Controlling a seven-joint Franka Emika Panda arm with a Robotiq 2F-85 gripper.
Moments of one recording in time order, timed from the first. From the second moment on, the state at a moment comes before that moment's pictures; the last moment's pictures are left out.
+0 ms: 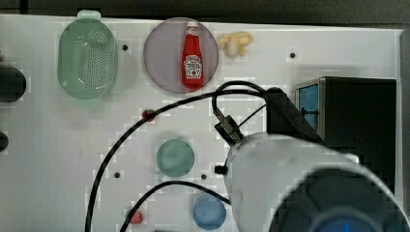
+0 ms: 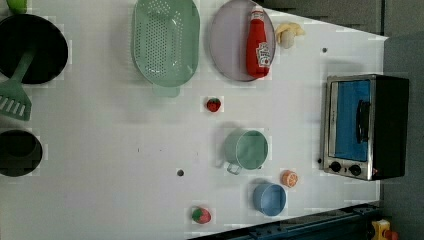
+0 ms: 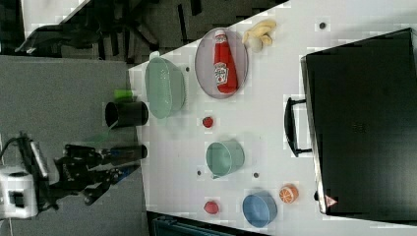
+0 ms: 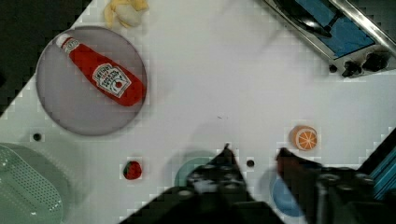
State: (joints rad) arm -0.01 -0.33 -0.07 -1.90 -0.03 0.05 0.03
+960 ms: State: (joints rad) arm -0.02 -0.27 -0.34 -1.96 -0.03 0.14 -0.63
